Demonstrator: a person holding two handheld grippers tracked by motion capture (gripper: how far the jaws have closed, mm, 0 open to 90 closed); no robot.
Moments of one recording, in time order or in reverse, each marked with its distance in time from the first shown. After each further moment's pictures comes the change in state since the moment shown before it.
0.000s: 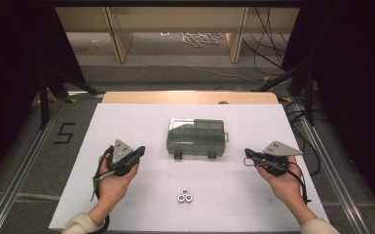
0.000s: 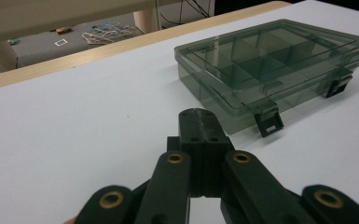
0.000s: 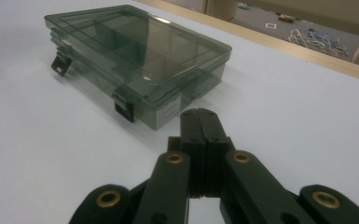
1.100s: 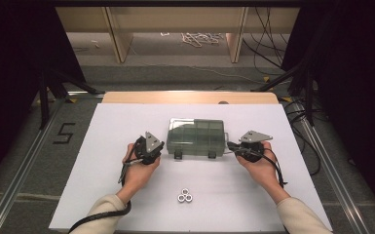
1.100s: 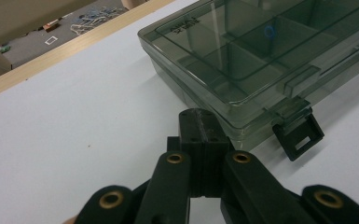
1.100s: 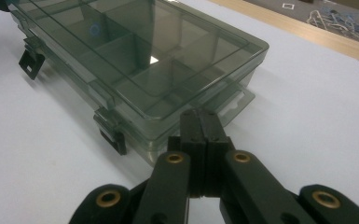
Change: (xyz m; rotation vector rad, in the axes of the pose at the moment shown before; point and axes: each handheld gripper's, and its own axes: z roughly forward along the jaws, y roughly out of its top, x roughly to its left) left arm -0.021 0.003 0.071 0.105 0.009 0.176; right arm 0.004 0.017 0.070 0.084 0.026 -0.031
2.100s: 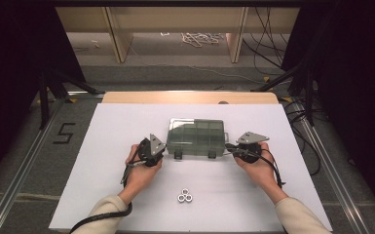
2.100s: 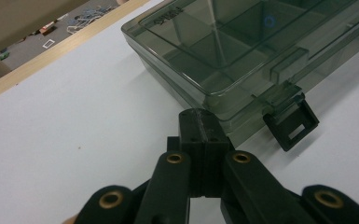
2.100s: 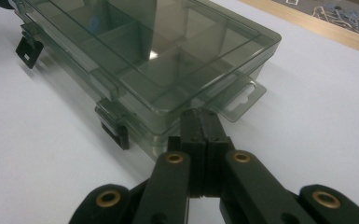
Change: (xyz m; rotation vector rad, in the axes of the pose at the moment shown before) left arm -0.008 -0.002 0.005 0.024 -0.007 0.072; right arm 0.004 -0.002 0.006 0.024 -0.001 -0.015
